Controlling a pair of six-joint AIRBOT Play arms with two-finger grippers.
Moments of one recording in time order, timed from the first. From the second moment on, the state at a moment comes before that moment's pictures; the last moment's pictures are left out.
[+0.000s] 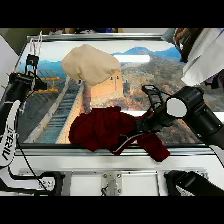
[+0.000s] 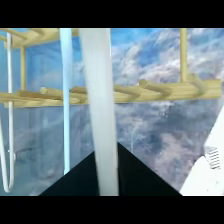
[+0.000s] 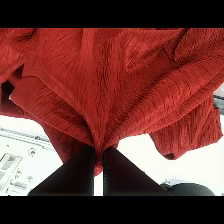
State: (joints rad) left arm 0.09 -1.52 1.34 2.12 -0.77 -1.67; right arm 0.57 -1.07 1.22 -1.44 1.60 1.98
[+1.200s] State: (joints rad) left arm 0.09 -1.04 1.34 1.12 -1.48 -0.48; right arm 0.57 -1.07 1.22 -1.44 1.60 1.98
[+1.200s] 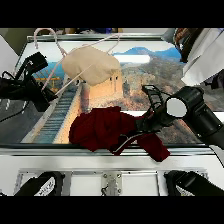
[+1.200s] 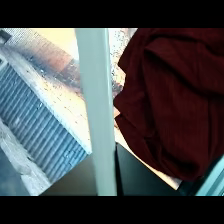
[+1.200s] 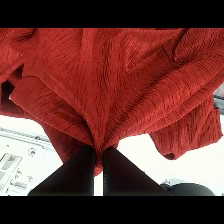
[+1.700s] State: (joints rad) left arm 0.16 -1.15 1.34 1.02 -1.76 -0.14; right arm 0.57 -1.07 1.22 -1.44 1.60 1.98
